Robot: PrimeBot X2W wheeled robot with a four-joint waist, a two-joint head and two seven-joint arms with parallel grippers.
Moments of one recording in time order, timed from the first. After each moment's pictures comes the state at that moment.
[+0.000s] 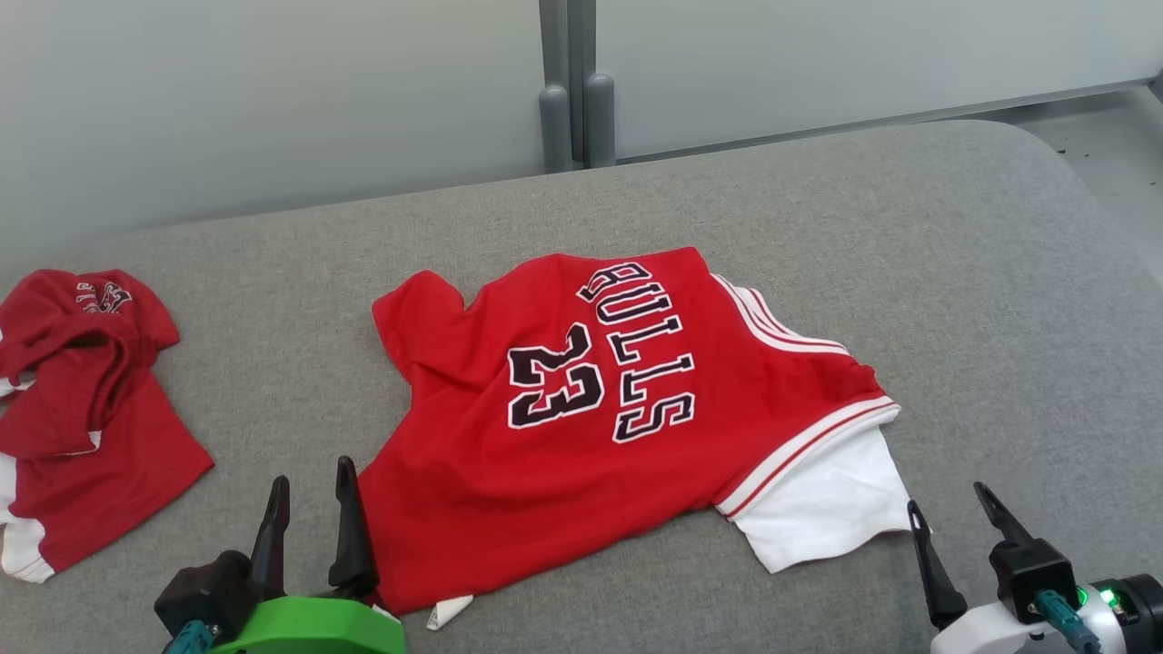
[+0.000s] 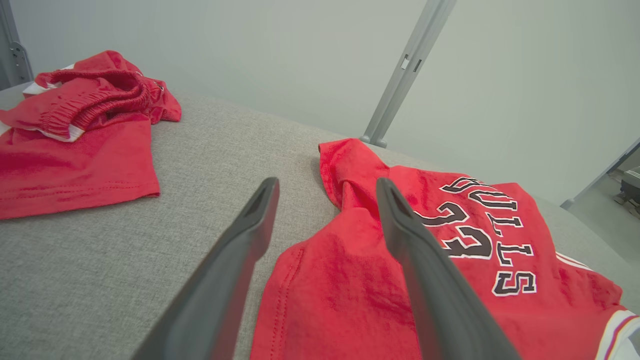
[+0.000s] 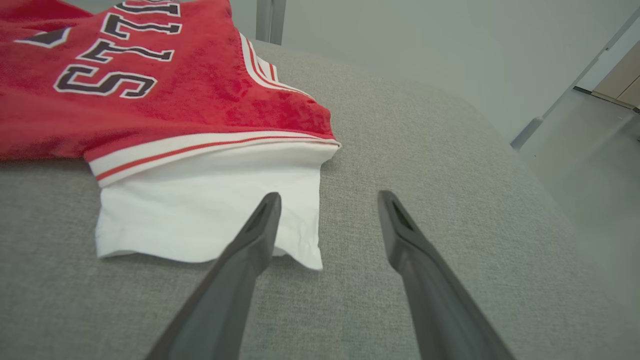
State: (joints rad) left arm 0.04 0.06 -0.15 0.17 -0.50 0.06 -0.26; right arm 0.07 -0.11 -0.06 0.29 -0.16 0.13 -0.26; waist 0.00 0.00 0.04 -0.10
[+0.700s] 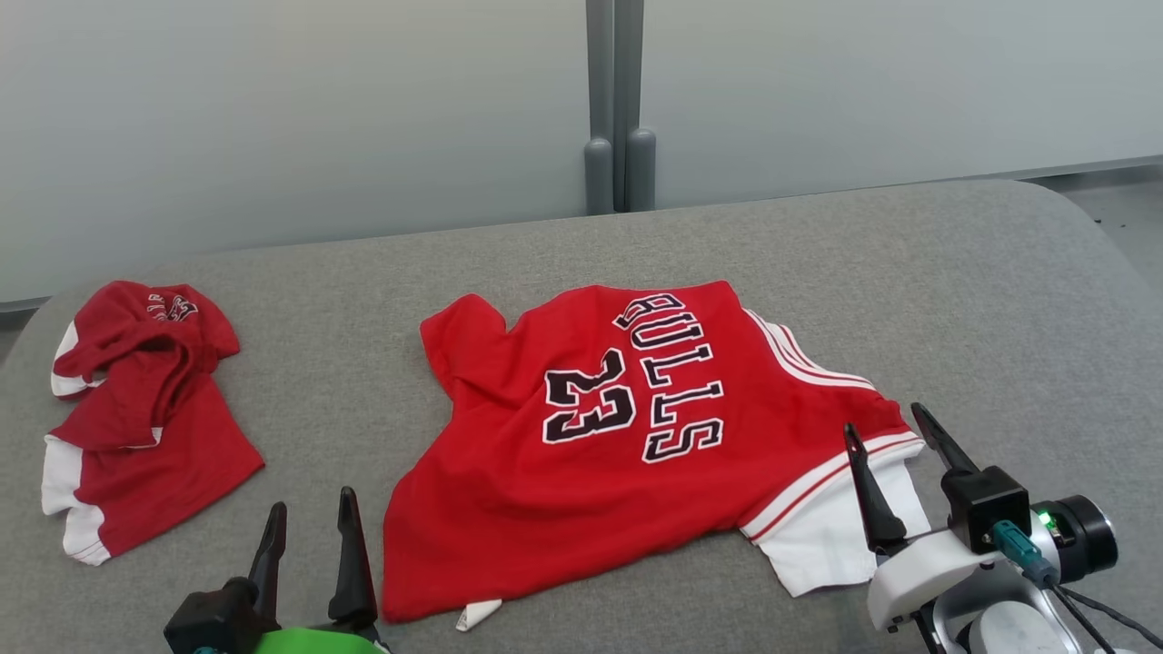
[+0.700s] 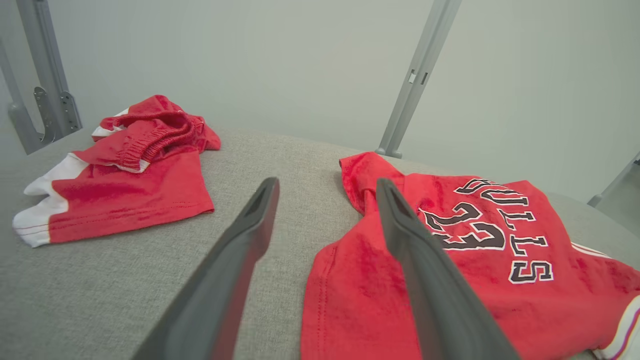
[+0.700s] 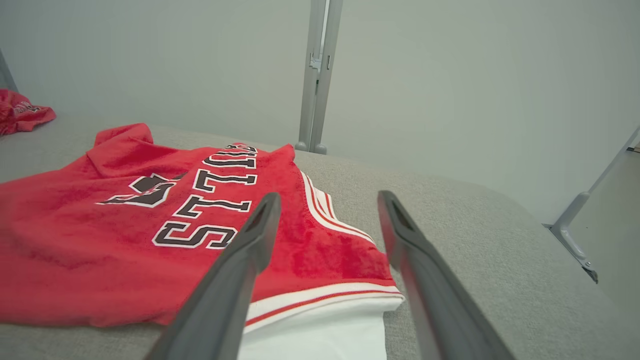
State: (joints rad) left arm 0.09 0.11 -0.18 0.13 -0.44 0.09 -0.26; right arm -0.04 -0.07 0.02 0.22 -0.09 0.13 -0.22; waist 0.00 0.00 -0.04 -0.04
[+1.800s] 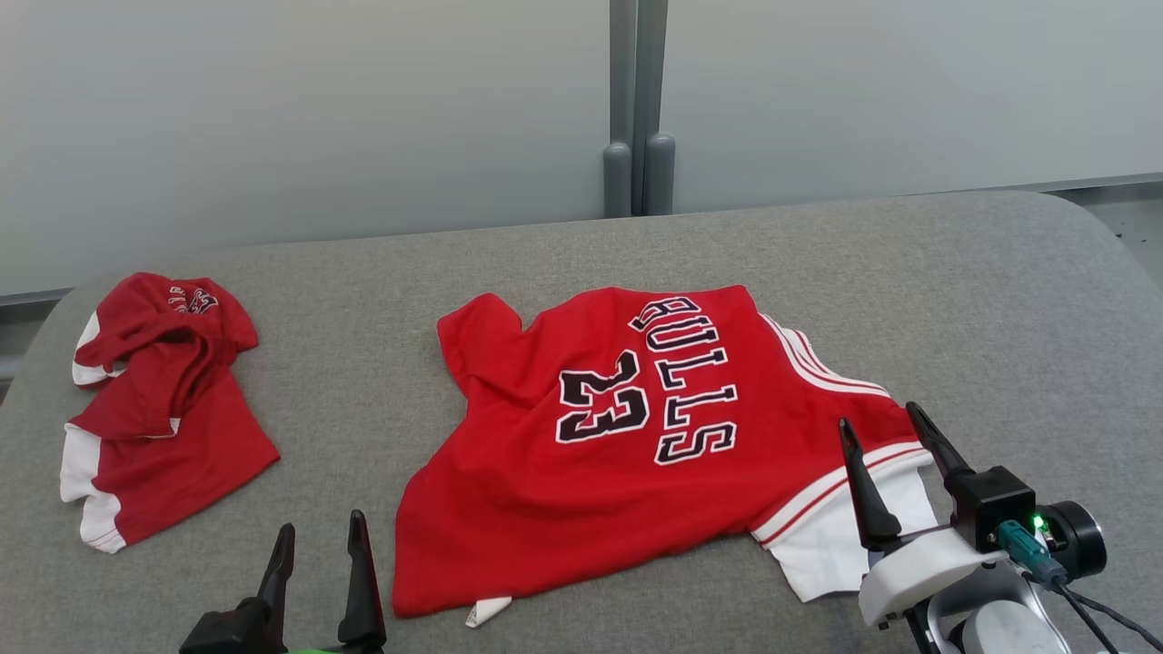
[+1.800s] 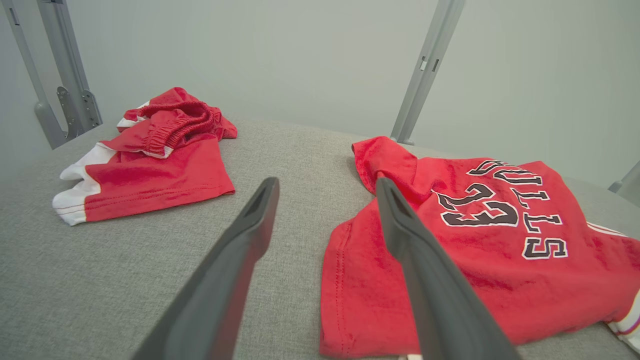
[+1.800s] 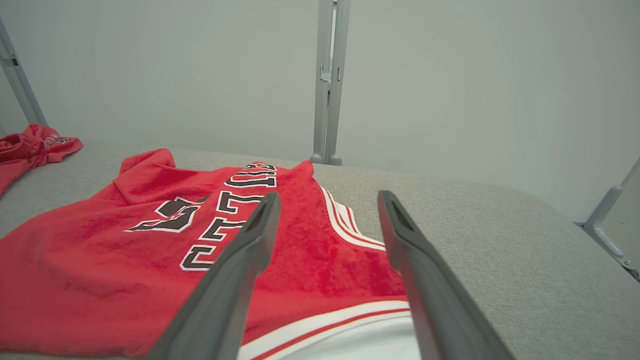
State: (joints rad) left arm 0.14 0.13 -0.21 0.12 -0.41 0.12 -0.25; right arm -0.06 -0.05 0.03 0.24 -0.02 0.13 -0.24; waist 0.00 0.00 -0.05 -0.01
